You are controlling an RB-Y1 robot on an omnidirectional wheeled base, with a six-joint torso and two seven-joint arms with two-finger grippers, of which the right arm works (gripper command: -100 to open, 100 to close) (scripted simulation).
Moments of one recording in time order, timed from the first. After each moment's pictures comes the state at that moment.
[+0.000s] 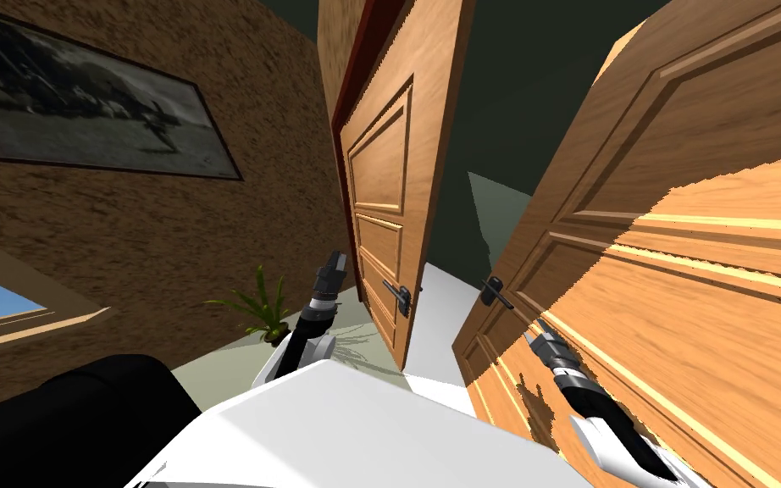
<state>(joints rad) -0.01 -0.68 0.04 -0.85 -0.29 -0.60 -0.40</state>
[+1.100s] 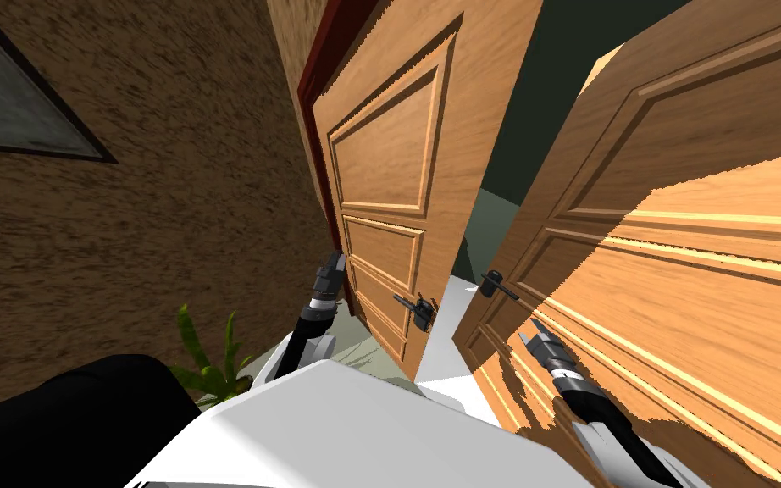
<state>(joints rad) 0.01 -0.70 0.09 -0.88 -0.28 -0.63 -0.45</state>
